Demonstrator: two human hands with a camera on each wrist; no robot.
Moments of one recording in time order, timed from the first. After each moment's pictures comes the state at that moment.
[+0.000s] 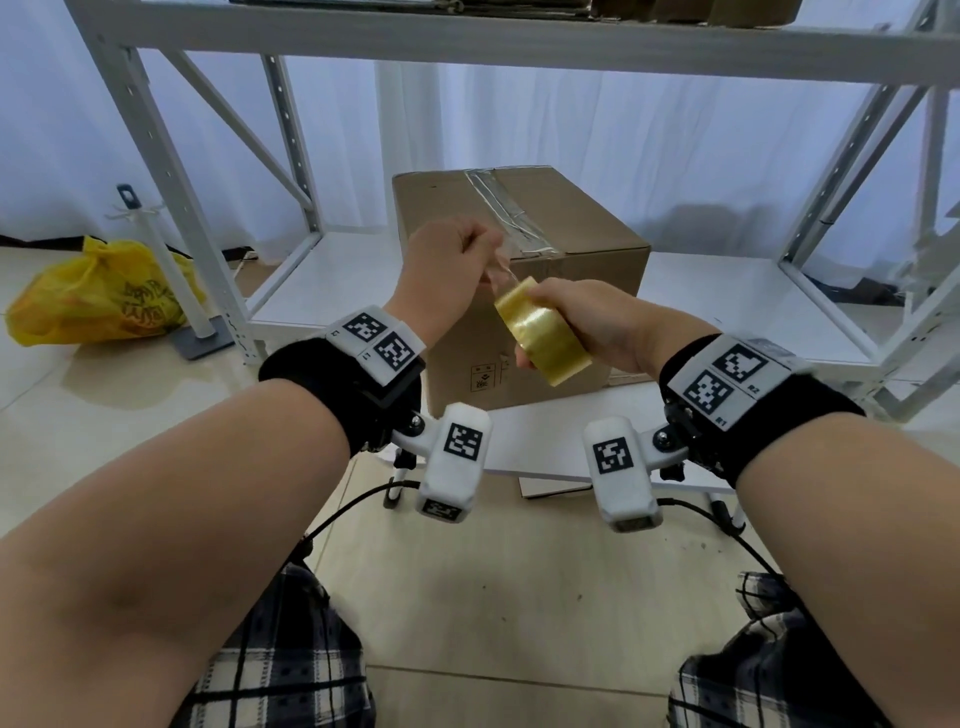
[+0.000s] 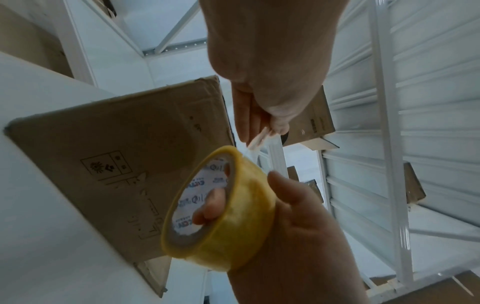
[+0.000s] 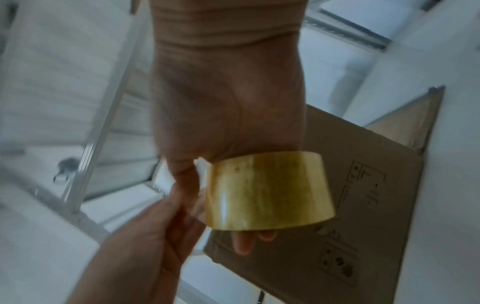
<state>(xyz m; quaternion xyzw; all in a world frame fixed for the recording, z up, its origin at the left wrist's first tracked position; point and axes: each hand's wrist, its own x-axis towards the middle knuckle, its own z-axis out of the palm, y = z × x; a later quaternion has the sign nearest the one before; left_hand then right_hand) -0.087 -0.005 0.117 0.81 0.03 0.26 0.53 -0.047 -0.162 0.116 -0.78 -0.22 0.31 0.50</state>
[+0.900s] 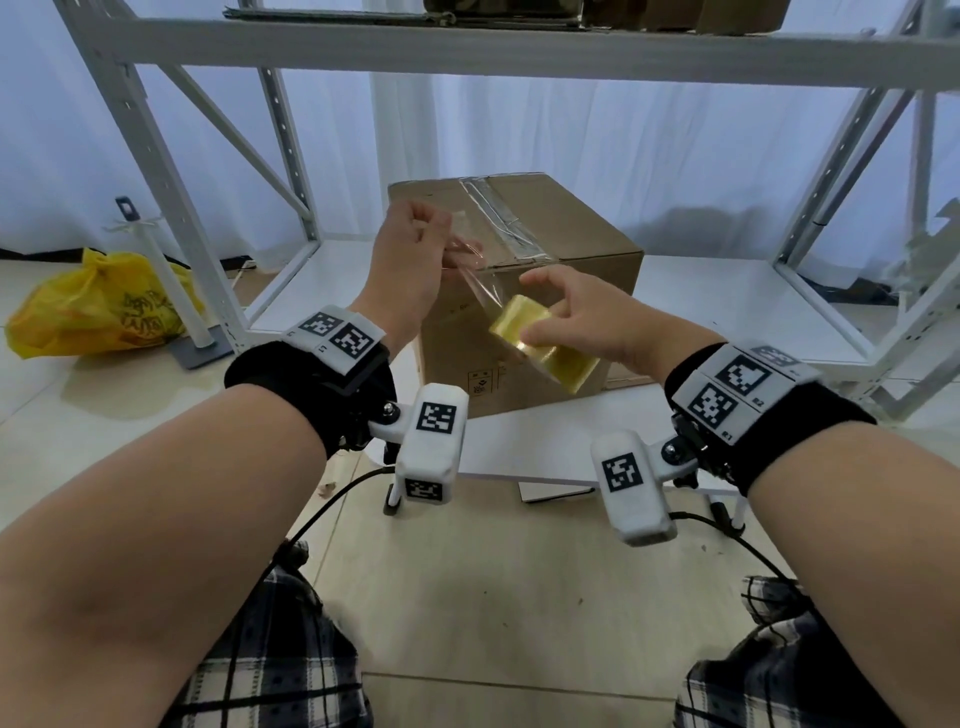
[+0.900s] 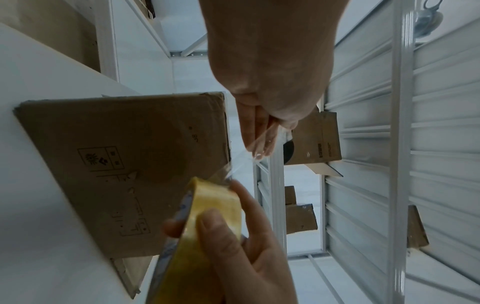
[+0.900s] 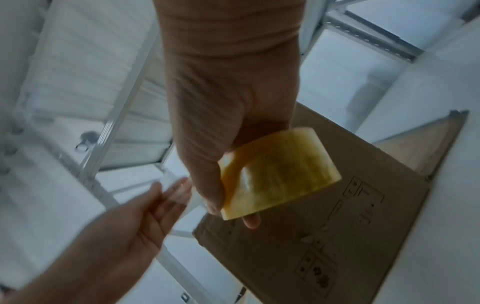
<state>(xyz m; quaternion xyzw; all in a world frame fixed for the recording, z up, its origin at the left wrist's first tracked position) -0.091 0.006 0.128 0.69 0.06 0.27 0.67 -0.044 -0.171 0.116 -0.86 -0.31 0.14 0.38</state>
